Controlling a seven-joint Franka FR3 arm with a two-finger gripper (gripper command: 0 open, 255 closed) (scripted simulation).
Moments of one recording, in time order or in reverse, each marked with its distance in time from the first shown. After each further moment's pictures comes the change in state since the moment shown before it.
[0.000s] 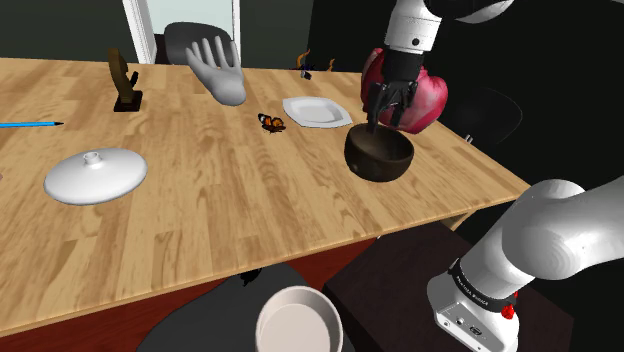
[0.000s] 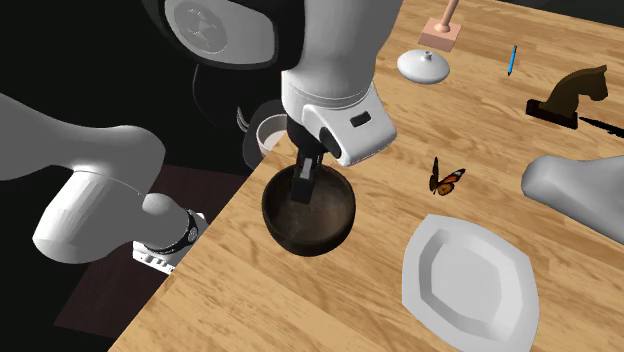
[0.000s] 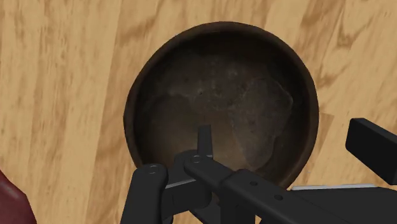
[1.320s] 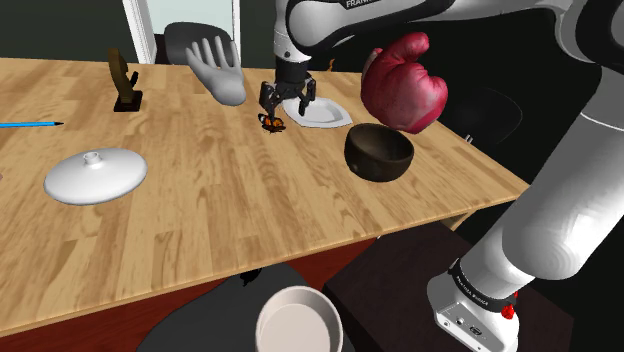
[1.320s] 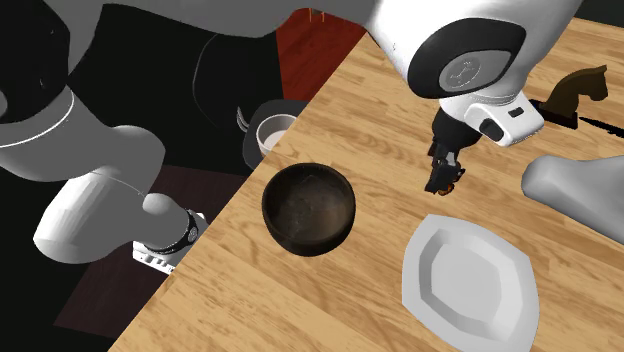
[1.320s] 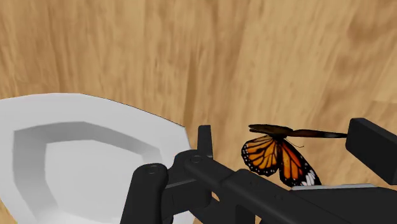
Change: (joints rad) arm 0.012 0.706 0.167 0.508 -0.254 0.340 0.397
